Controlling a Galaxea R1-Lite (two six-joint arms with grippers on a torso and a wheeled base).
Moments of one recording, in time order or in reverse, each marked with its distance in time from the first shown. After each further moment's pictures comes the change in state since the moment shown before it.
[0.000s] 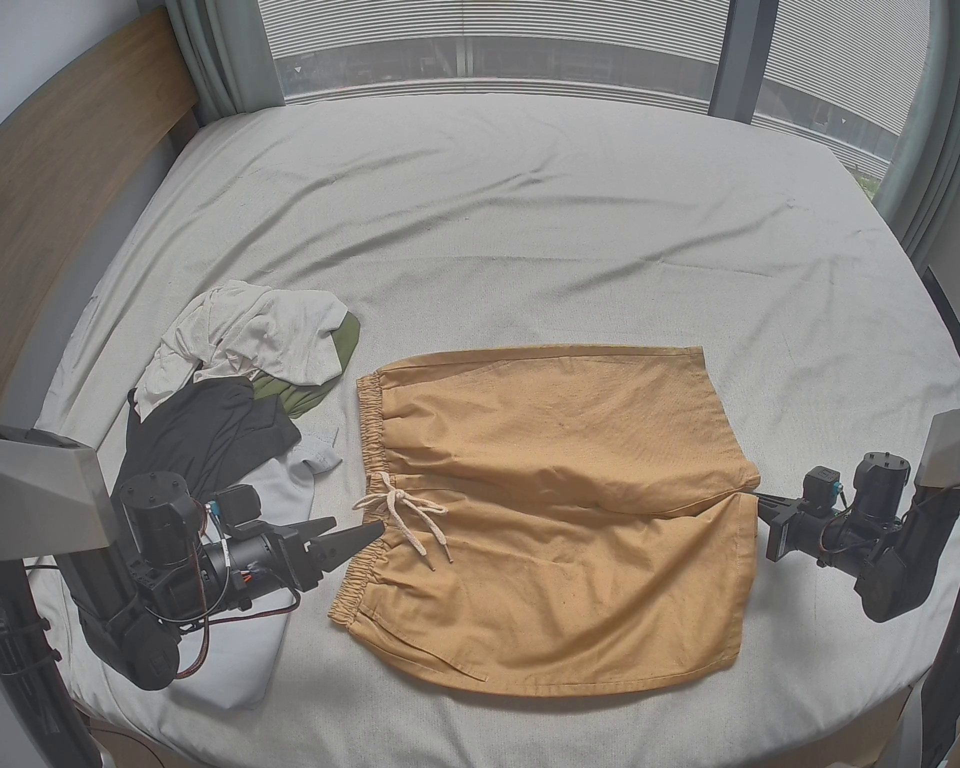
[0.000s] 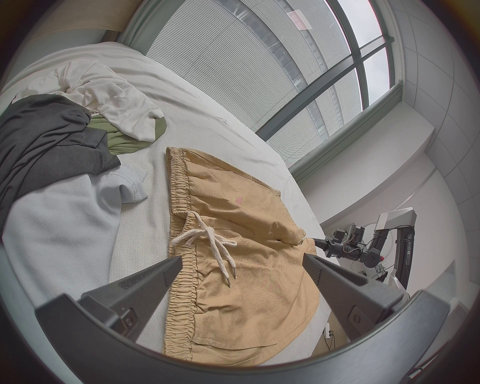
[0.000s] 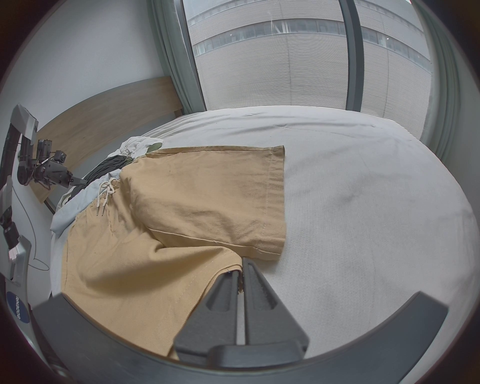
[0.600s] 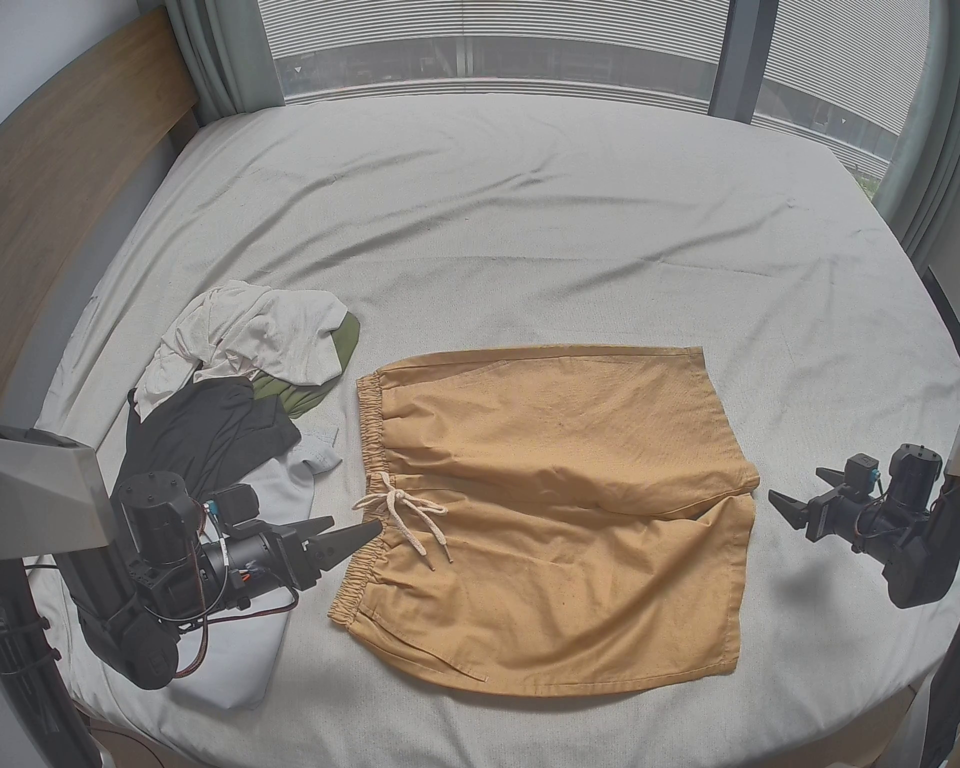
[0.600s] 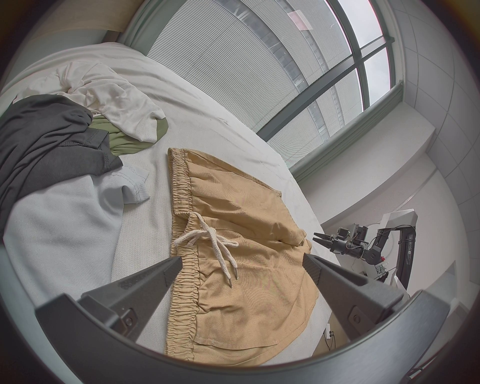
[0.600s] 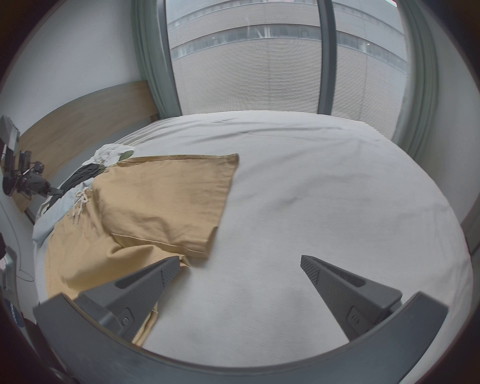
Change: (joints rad) left arm 0.008 0.000 0.001 0.000 0.000 0.000; right arm -0.177 -0.059 -0.001 0.024 -0.004 0.008
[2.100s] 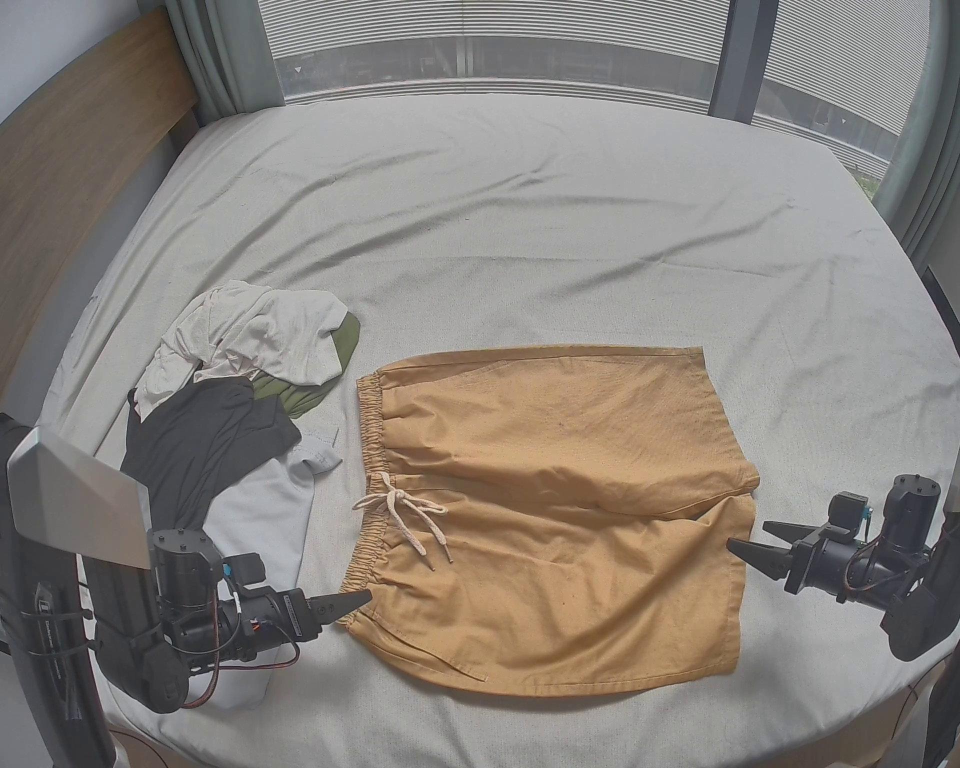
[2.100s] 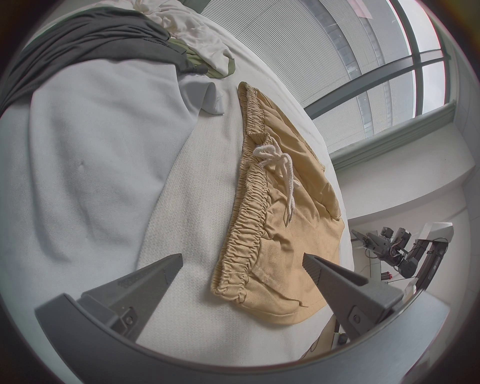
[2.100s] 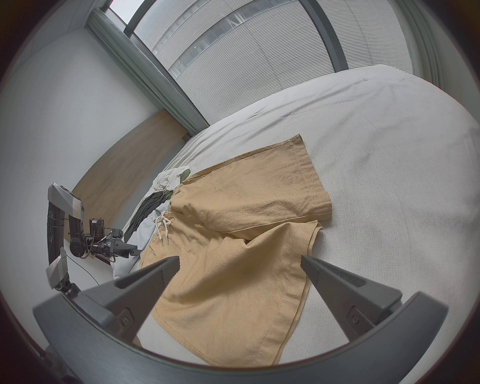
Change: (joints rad) left arm 0.024 0.193 0.107 0.000 0.063 -0.077; right arm 0.209 -0.094 0.262 -0.125 0.184 0.343
